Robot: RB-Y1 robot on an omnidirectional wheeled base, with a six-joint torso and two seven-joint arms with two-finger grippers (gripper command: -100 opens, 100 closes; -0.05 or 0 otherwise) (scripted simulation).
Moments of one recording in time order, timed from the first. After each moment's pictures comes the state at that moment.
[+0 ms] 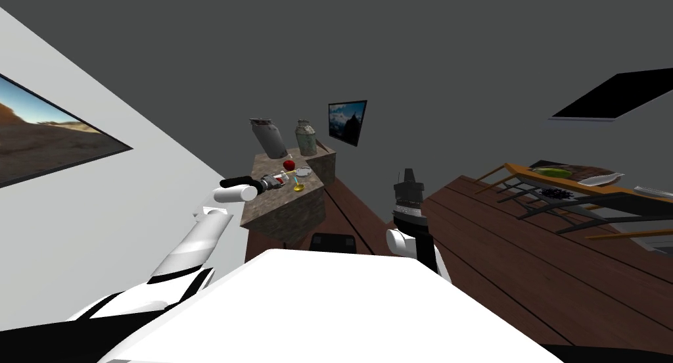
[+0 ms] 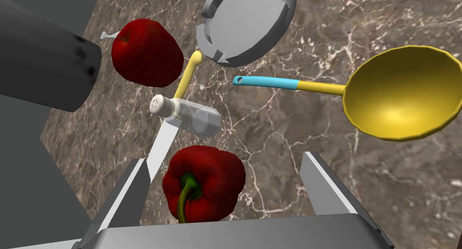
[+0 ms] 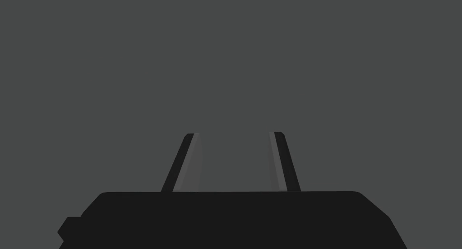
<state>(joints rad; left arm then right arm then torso) 0.04 0.66 0.29 -1.76 0.70 0.83 0.74 0.52 -0.02 0.00 -2.35 0.04 -0.36 0.16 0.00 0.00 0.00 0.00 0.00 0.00</state>
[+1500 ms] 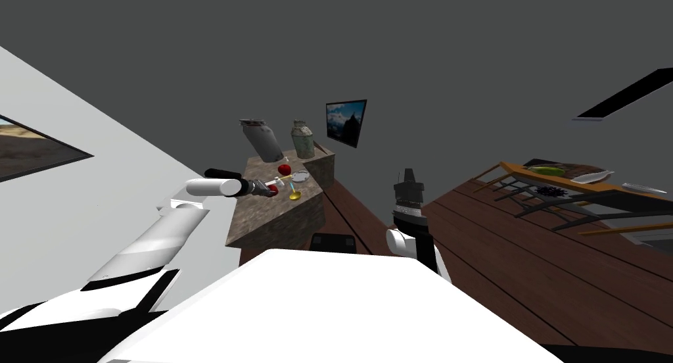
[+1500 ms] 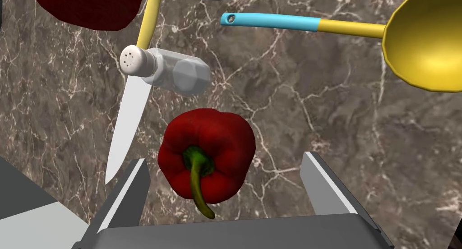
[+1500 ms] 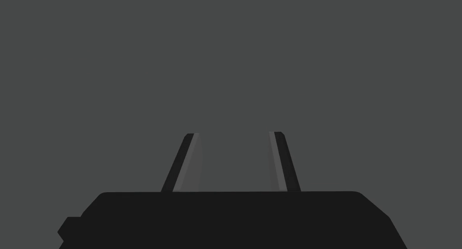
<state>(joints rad) 0.05 0.86 0.32 -1.74 0.83 1.20 0.83 0.52 -0.02 0.00 -2.35 0.04 -0.36 0.16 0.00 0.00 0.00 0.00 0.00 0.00</state>
